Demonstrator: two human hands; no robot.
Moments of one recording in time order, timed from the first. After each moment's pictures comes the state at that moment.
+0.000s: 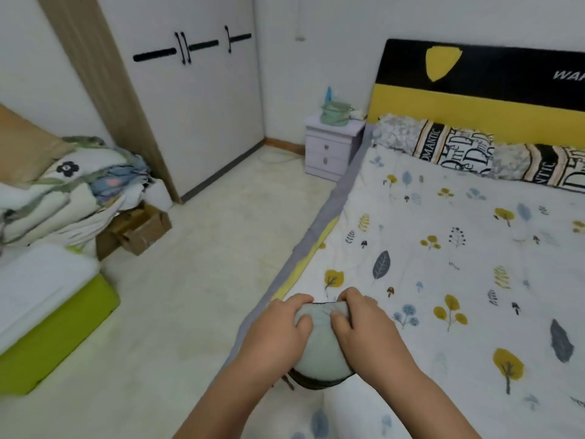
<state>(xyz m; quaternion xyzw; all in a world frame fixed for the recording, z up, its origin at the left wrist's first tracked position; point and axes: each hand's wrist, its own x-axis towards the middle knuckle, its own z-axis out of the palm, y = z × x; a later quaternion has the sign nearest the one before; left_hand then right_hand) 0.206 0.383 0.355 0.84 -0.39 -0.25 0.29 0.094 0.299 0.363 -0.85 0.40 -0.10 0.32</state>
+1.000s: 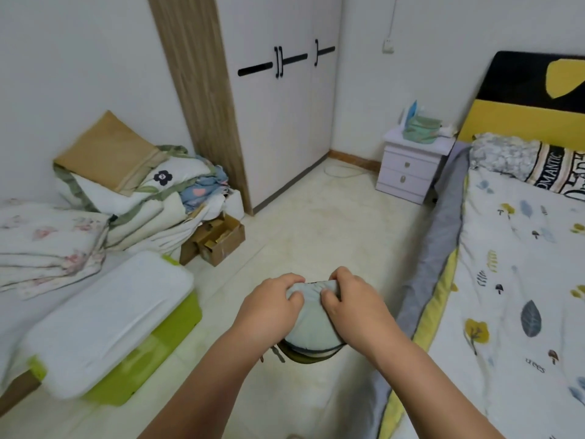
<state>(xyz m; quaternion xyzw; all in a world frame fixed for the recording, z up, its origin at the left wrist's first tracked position) 0.579 0.567 0.381 0.88 -0.32 -0.21 0.29 0.483 0.467 0.383 -0.89 0.32 -0.10 0.32</state>
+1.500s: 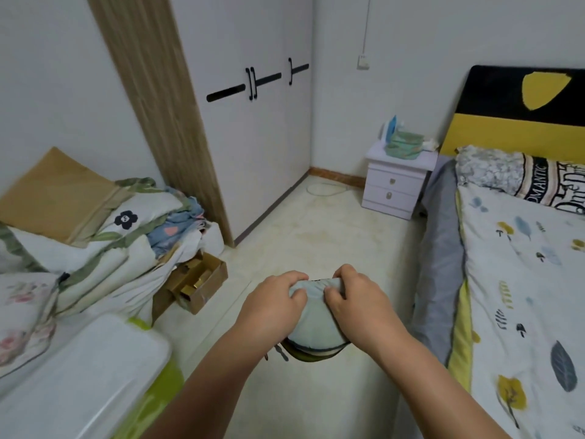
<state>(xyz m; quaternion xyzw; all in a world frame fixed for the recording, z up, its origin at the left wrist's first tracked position) 0.742 0.442 0.403 0.86 -0.37 -0.20 0.28 0.638 0.351 0.397 -0.86 0.37 -0.15 0.31</state>
